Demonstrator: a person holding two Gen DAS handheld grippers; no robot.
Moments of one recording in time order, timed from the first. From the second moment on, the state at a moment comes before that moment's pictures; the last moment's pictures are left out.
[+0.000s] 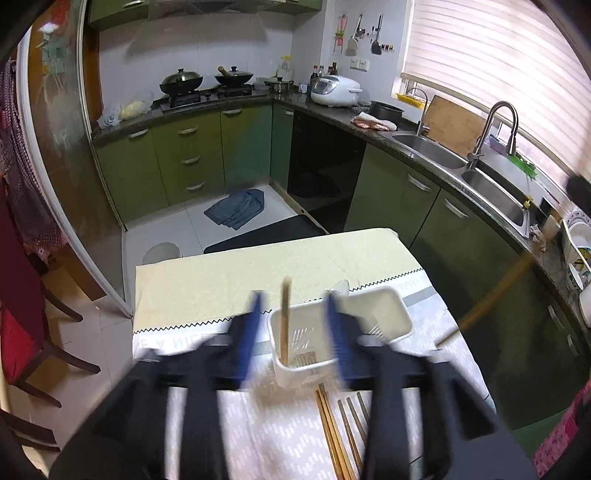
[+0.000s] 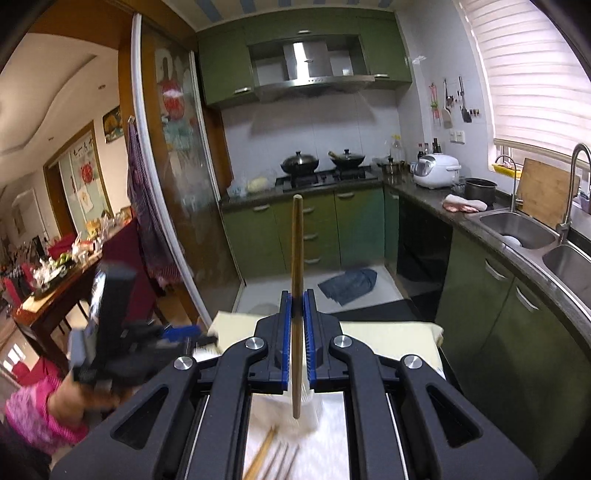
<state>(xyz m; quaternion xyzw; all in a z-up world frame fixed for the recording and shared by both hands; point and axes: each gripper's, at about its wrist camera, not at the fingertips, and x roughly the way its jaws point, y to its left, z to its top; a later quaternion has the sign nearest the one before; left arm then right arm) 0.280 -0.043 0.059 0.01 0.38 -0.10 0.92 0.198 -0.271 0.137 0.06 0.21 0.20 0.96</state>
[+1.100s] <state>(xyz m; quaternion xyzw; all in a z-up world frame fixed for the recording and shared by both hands) 0.187 -0.042 -0.039 0.02 0.49 -0.11 0.87 0.174 -0.282 0.014 0.04 0.33 0.24 0.91</state>
